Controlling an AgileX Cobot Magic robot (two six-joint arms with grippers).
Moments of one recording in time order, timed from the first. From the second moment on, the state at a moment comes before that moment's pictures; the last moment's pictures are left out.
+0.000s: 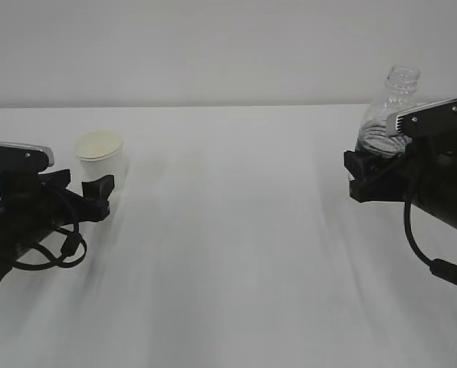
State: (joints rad) left arm -0.27 2.08 -0.60 -0.02 -1.13 -0.06; right arm 0.19 1.75 -0.57 -0.13 -0.76 -0.07
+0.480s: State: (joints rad) left arm -0.27 2.16 -0.71 -0.02 -1.11 -0.06; right arm 0.19 1.75 -0.57 -0.13 -0.76 -0.07
